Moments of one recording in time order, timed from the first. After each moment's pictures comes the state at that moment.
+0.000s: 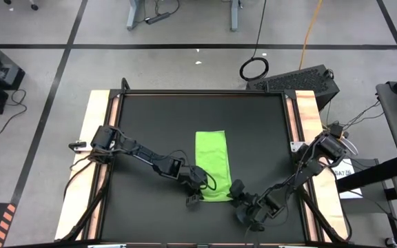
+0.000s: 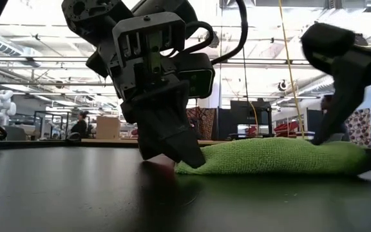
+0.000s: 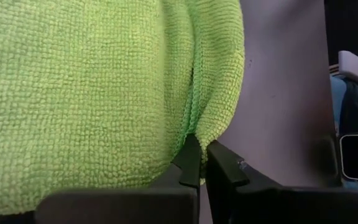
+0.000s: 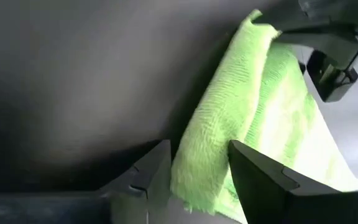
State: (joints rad) left arm -0.25 2.06 1.09 0.10 0.34 -0.57; right arm 0.77 1.84 0.91 -0.20 0.65 -0.16
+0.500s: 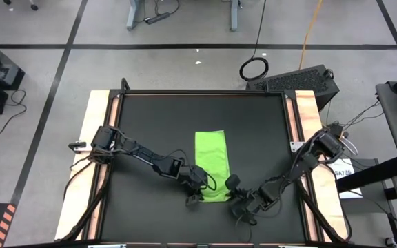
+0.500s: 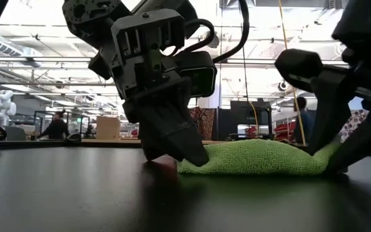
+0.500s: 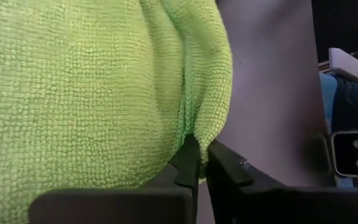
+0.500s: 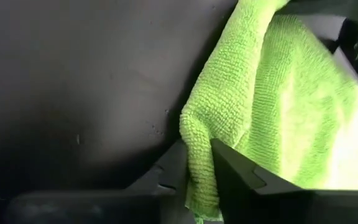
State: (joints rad) left arm -0.25 2.04 1.09 0.14 0.39 -0.57; right arm 0.66 1.83 0.91 -0.22 0.46 -0.10
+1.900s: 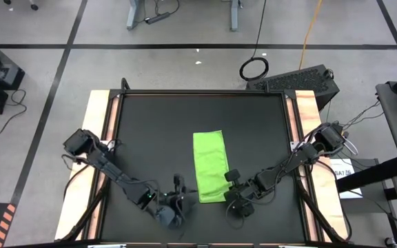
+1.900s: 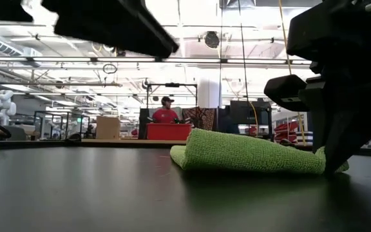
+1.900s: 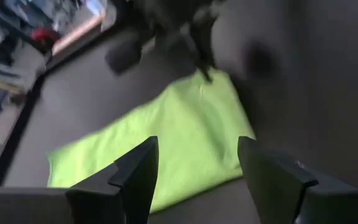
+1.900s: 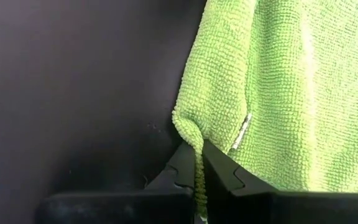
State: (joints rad) left arm -0.65 1.81 1.09 0.00 -0.70 0.04; right arm 0.53 1.76 0.91 -0.25 0.15 0.12
